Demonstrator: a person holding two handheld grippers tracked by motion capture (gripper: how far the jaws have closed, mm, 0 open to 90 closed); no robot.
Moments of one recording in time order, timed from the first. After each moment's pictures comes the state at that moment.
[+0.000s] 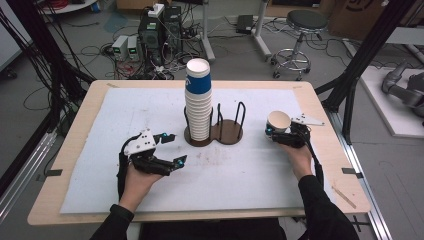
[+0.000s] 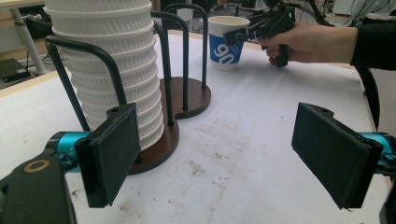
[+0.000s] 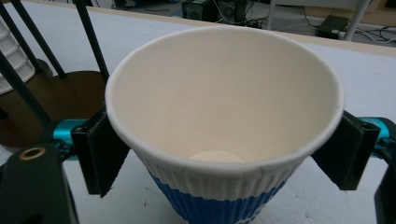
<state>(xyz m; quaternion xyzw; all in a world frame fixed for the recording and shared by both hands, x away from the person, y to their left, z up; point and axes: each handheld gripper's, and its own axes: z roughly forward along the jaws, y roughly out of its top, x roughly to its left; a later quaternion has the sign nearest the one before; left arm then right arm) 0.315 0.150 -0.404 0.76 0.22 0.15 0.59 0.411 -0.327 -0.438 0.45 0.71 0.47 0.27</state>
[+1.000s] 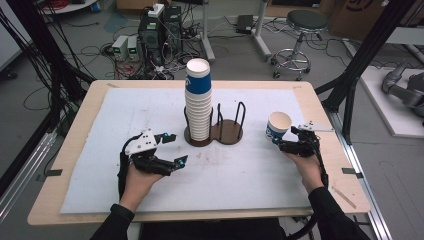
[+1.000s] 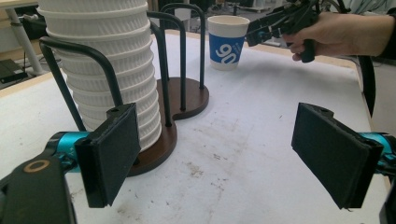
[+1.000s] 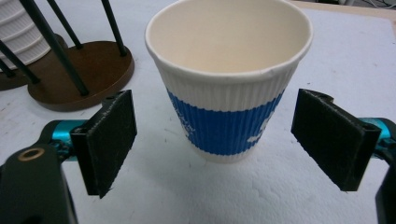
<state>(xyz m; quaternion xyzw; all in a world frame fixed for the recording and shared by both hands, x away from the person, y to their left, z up) 0.316 0.149 -0.403 0.76 0.21 0.15 0.59 0.371 -0.338 -0.424 0.48 0.73 0.43 0.24</state>
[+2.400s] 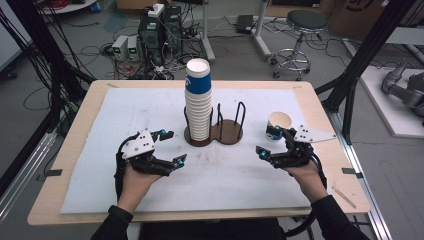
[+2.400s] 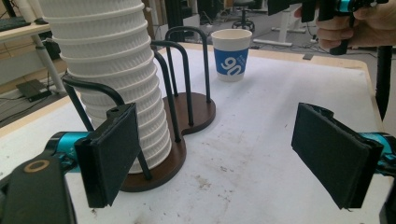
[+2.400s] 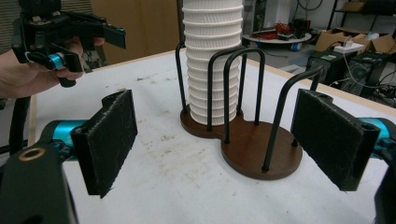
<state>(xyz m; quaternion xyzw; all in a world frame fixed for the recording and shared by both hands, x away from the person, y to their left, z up) 0.302 0.149 -0.384 0.76 0.19 0.20 0.59 0.322 -0.290 -0.373 0.24 0.75 0.60 0.15</state>
